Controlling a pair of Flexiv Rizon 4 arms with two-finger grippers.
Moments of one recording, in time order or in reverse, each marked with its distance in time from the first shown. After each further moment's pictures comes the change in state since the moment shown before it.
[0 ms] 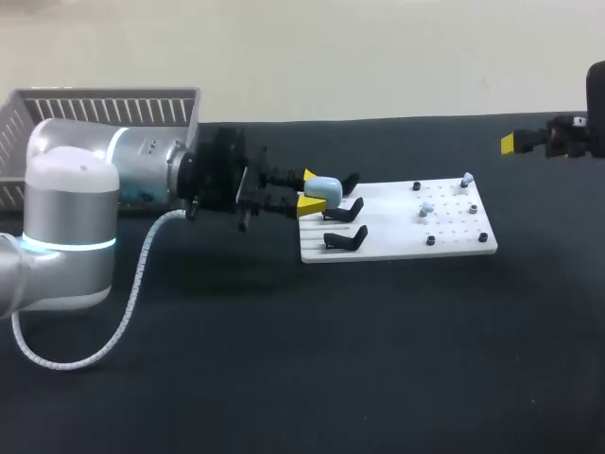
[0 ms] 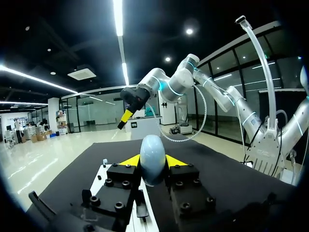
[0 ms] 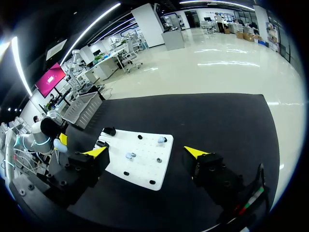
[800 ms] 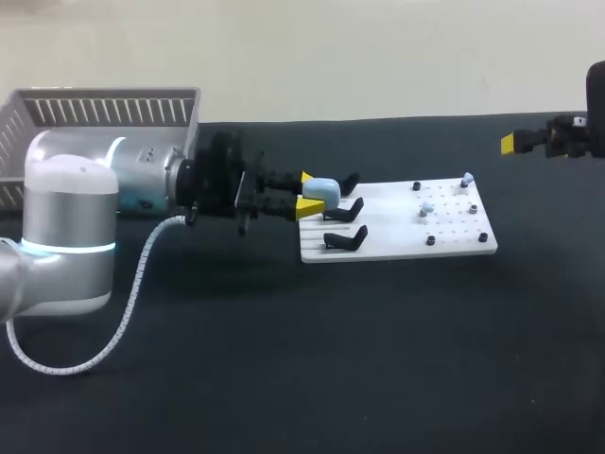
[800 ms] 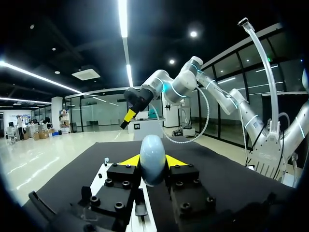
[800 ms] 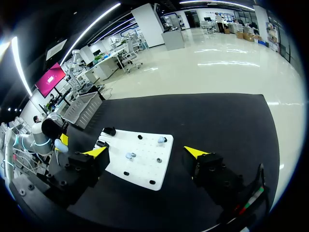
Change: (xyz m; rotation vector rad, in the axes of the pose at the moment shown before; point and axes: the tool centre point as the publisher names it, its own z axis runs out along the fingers) left arm 0.004 0.000 -0.002 -0.033 -0.020 -0.023; right arm 0.000 0.000 0.000 0.000 -0.001 -0.005
